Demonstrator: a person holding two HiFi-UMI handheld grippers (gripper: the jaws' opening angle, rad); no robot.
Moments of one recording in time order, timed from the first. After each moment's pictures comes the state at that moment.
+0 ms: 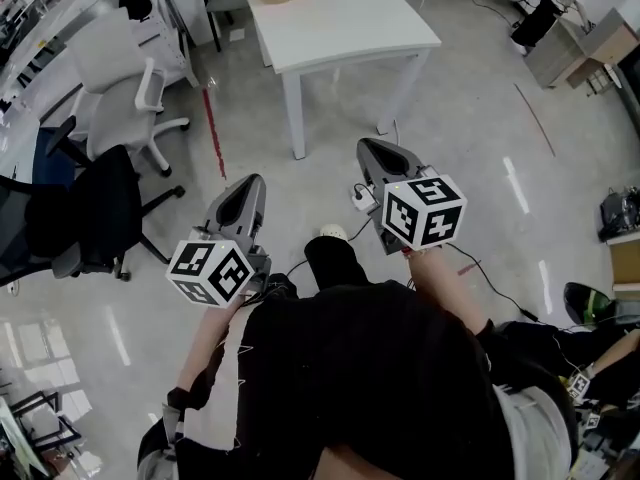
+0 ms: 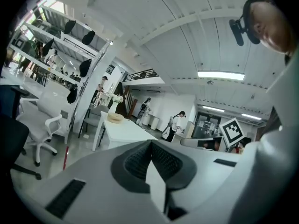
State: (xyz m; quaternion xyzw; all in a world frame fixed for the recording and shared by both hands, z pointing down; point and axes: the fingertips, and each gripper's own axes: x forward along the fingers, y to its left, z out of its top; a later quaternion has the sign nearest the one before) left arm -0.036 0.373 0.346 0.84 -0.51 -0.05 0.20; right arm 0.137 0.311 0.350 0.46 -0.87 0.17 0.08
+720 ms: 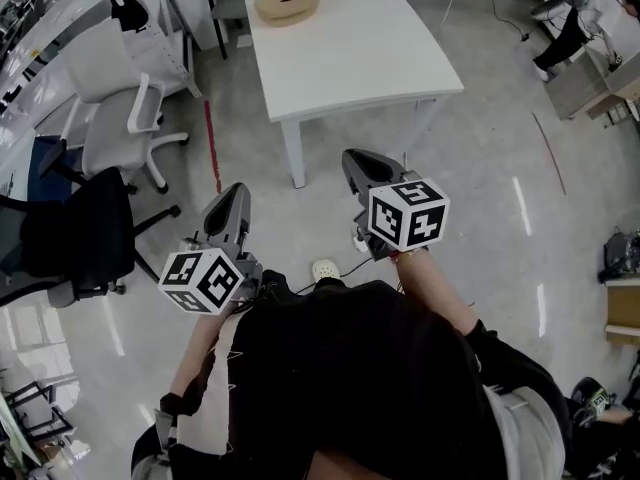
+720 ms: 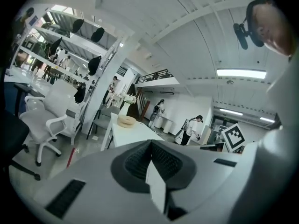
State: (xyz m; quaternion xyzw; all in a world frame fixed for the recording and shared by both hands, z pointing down) left arm -0.042 0.201 0.360 0.79 -0.57 -0.06 0.22; right arm 0.131 0.124 0.384 0.40 -0.88 0.22 0.10
